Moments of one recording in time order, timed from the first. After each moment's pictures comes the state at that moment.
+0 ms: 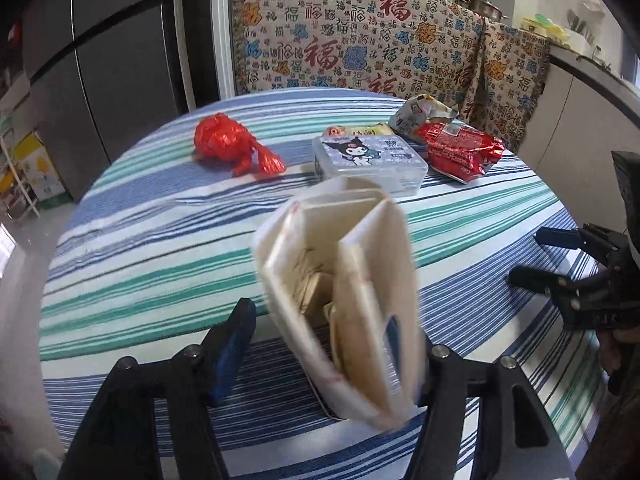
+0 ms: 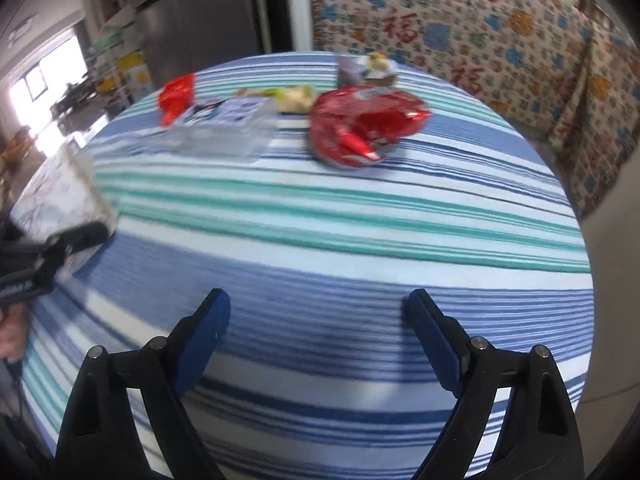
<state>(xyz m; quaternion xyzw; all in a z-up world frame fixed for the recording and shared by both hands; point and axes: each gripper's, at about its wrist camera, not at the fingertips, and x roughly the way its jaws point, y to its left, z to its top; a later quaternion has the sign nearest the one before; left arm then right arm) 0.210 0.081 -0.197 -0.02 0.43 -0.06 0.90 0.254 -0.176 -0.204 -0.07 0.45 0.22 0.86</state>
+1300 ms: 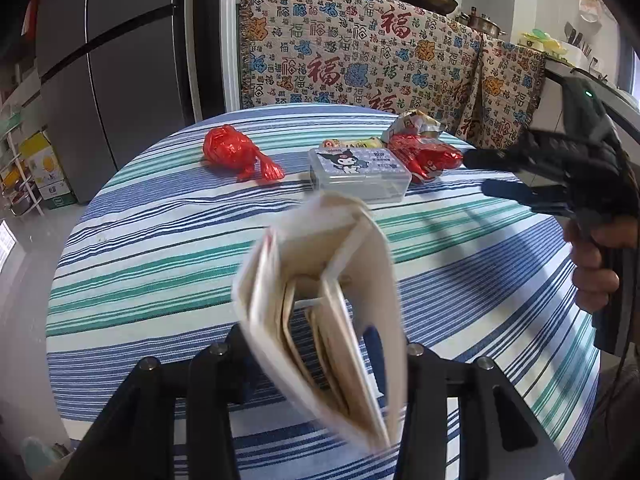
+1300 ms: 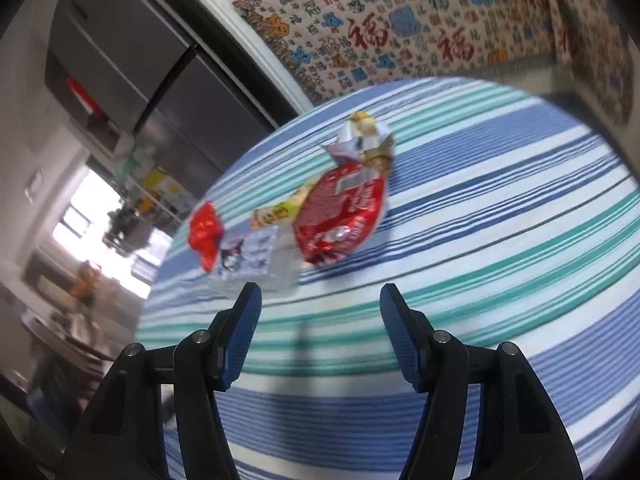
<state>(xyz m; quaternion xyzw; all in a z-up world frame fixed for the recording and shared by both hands) 0.185 0.078 -0.188 -0.02 0.40 -0.05 0.92 0.318 -0.187 -0.184 0.20 0.44 0.27 0.84</state>
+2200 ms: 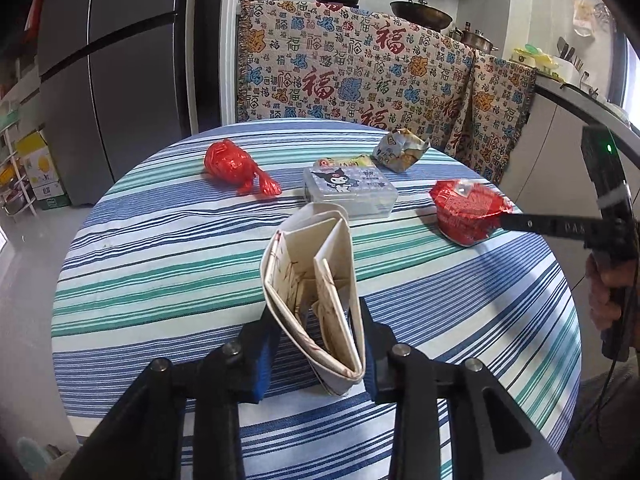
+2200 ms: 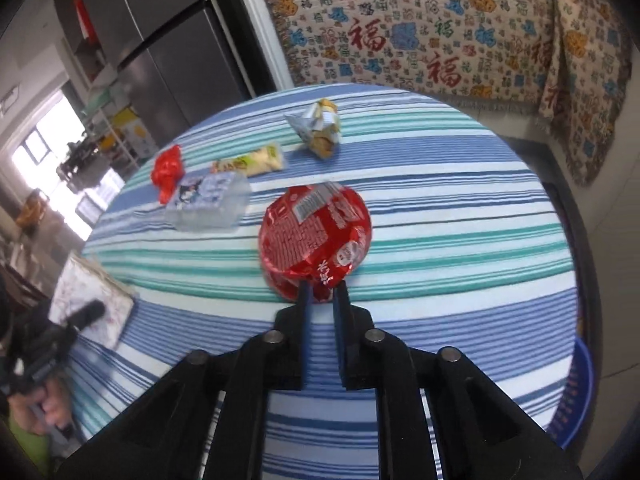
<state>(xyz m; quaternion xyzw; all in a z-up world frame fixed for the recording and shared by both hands) 0.175 0.089 -0.174 -0.04 0.38 -0.07 0.92 0.269 -0.216 -0.170 0.03 0.44 0.23 0.87</state>
